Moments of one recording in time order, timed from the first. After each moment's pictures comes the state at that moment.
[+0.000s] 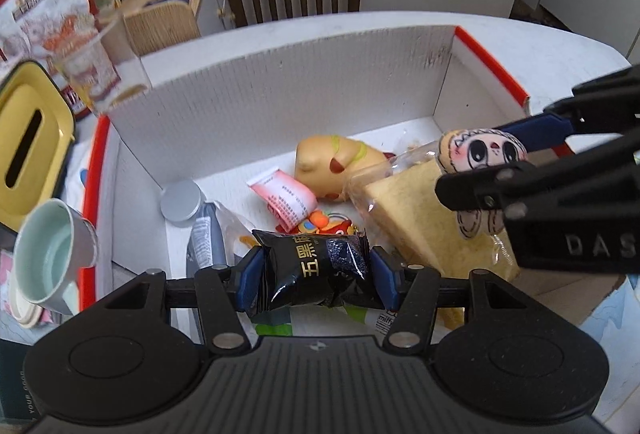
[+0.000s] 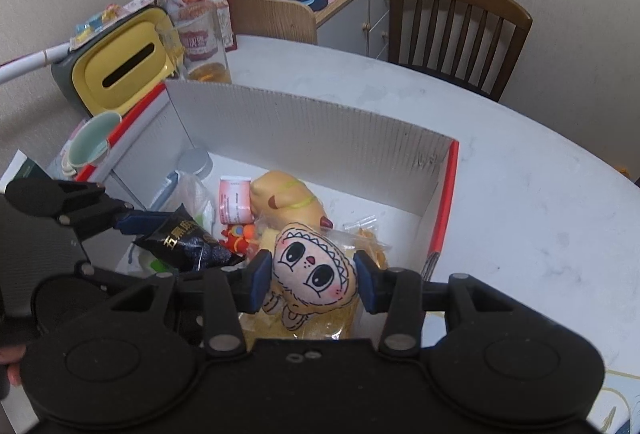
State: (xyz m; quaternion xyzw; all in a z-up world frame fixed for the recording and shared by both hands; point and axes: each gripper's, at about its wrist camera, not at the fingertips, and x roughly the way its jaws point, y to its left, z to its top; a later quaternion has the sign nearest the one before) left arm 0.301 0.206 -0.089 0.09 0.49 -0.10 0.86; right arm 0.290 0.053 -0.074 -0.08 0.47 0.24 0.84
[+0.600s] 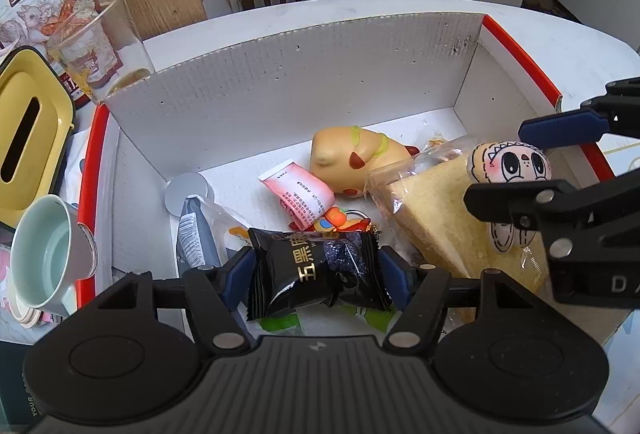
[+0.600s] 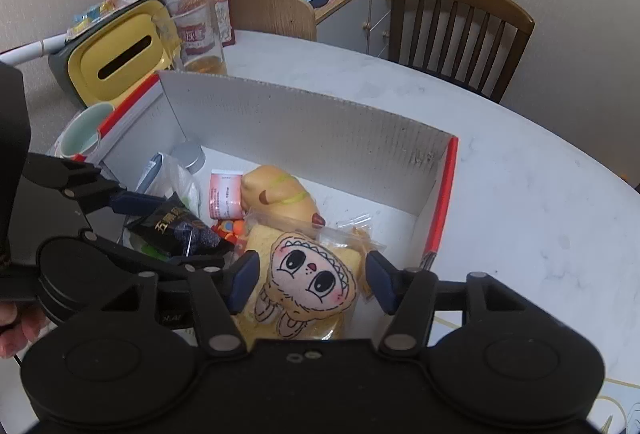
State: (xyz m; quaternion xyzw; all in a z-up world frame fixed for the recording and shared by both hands) left arm 0.316 0.210 -0.097 0.09 0.51 -0.09 0.85; right arm 0.292 0.048 -0.079 -0.09 0.46 0.24 0.85
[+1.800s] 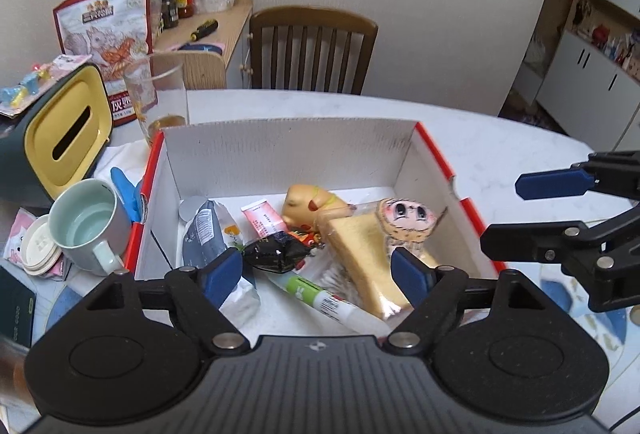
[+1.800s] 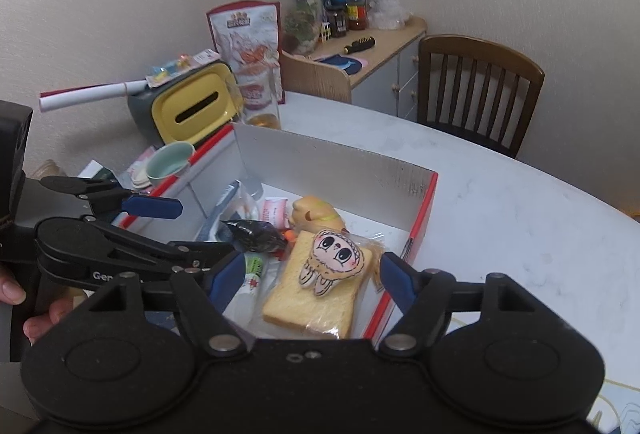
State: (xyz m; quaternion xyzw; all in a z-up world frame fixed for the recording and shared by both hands) left arm 0.220 0.219 -0.021 -0.02 0.39 -0.09 0.91; right arm 0.218 -0.010 -0.011 -0.05 0.38 0.32 0.87
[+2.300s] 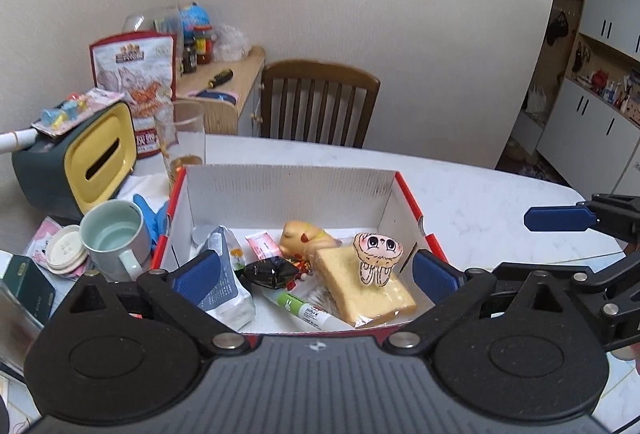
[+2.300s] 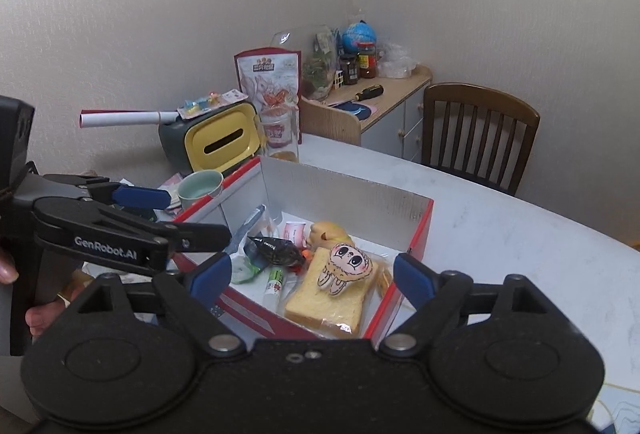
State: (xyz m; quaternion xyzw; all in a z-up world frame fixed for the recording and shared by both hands) left arm 0.164 0.215 0.016 -0.04 0.32 -0.07 0.94; right arm 0.164 -0.032 0.010 -0.05 0.31 0.32 0.89
